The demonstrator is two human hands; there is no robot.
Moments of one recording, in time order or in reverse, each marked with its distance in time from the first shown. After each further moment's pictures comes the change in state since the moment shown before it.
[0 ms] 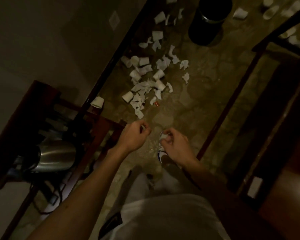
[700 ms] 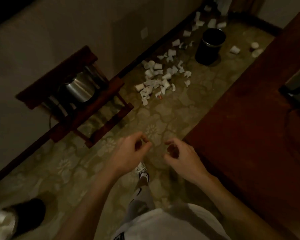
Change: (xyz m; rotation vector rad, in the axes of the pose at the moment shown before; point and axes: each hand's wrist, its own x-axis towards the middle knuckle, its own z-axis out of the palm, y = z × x) left_hand -0.456 0.024 0.199 -0.115 0.323 0.129; right_hand -0.394 0.193 0.000 -0.185 -0.102 -0.380
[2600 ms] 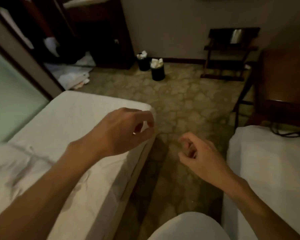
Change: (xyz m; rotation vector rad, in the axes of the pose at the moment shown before) left_hand -0.999 0.617 0.735 0.530 0.696 -0.502; right_hand -0.988 0.544 -0.248 -0.303 -0.731 -1.008
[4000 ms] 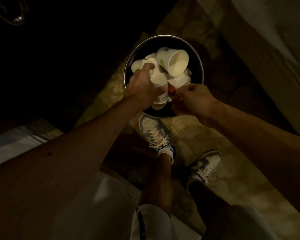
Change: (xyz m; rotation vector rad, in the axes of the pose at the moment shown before) left_hand -0.735 0.084 0.796 -1.120 0.913 -2.388; right_hand -0.393 0.216 0.844 -0.756 -1.643 0.083
